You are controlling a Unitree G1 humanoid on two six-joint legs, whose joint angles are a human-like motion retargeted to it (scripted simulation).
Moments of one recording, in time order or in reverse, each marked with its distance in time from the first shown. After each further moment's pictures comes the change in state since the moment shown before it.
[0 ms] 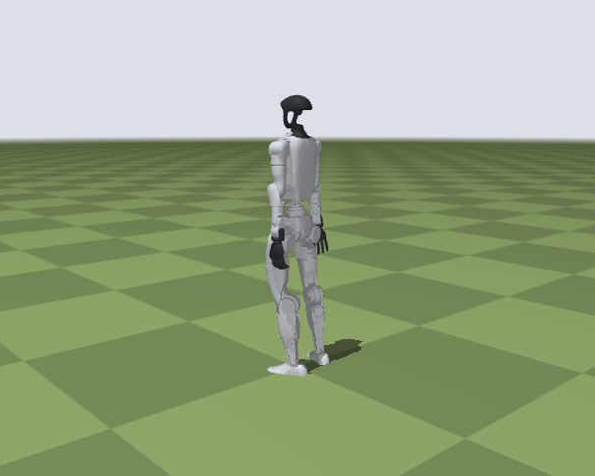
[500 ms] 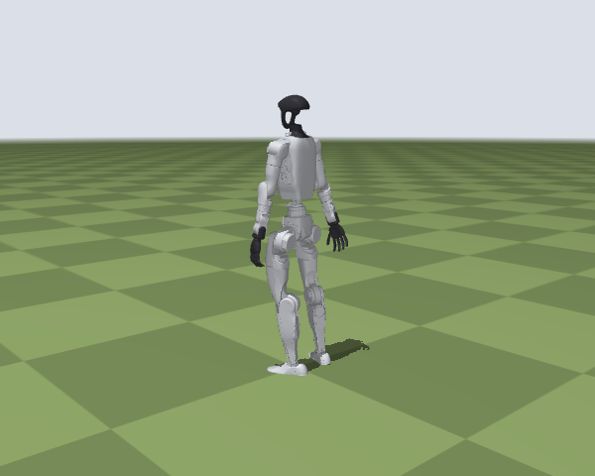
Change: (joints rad) left arm -0.258 0.069 -0.160 0.005 0.073 0.026 -0.013; right arm 0.159 -0.084 -0.194 0.021 0.012 -0.021 -0.074; waist -0.003 -0.021 0.066; left_leg 0.017 -0.005 -0.005 0.008 0.008 0.003; right_leg 0.040 -0.007 -0.014 -0.005 0.006 0.005
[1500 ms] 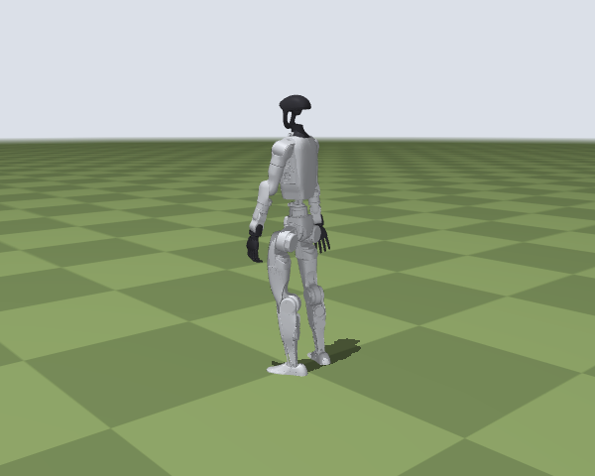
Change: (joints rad) left arm -0.117 -0.025 0.079 -0.086 0.004 0.087 -0.166; right arm -0.155 0.090 0.155 -0.001 0.005 0.010 -0.018; waist 0.064 -0.010 0.027; left_leg 0.008 0.000 -0.044 -0.001 0.016 -0.012; right_leg 0.027 0.007 -0.025 -0.003 -0.008 -0.002
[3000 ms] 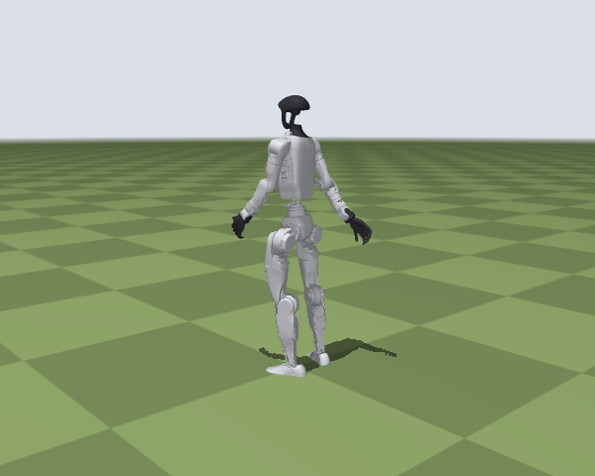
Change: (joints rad) left arm -0.004 -0.130 -0.005 -0.430 -0.295 -0.213 -0.065; right arm 0.401 -0.067 -0.253 0.001 0.370 0.263 -0.171; waist 0.029 0.056 -0.036; left_leg -0.038 0.007 0.040 0.001 -0.013 -0.002; right_leg -0.077 -0.010 0.049 0.007 0.010 -0.005
